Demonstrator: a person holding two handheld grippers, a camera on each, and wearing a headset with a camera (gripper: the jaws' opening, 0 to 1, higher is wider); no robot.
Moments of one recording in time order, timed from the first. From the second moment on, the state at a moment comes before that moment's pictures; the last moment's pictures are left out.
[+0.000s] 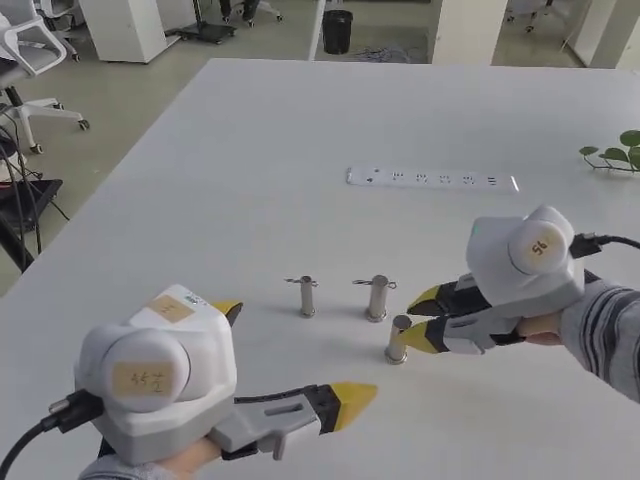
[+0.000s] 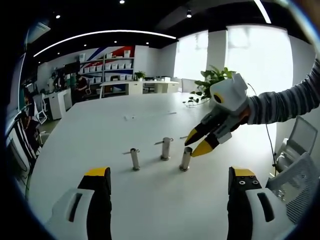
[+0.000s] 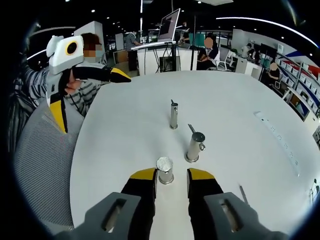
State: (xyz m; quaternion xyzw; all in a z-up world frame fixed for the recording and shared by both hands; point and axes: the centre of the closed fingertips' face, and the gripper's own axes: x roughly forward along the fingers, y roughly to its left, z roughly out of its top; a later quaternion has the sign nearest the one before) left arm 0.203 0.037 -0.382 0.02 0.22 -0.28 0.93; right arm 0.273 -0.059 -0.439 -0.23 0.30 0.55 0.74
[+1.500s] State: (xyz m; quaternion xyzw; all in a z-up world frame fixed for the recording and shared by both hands) left arm 0.212 0.046 -0.405 0.01 0.24 -0.27 0.93; right arm 0.372 -0.159 -0.483 -0.27 0.42 0.45 0.74
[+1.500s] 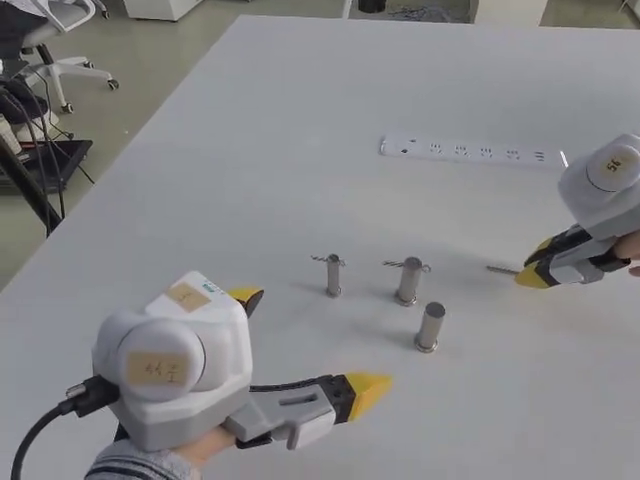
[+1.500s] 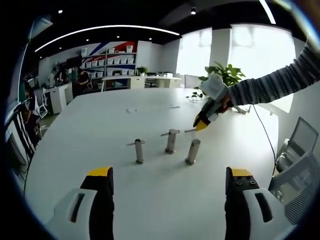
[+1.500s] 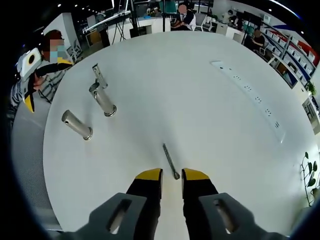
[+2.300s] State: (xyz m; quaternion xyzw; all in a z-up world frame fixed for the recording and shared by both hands) left arm 0.212 0.048 -0.407 0.01 0.25 -0.27 0.93; right arm 0.371 -0.161 -0.492 -0.37 0.41 0.48 0.68
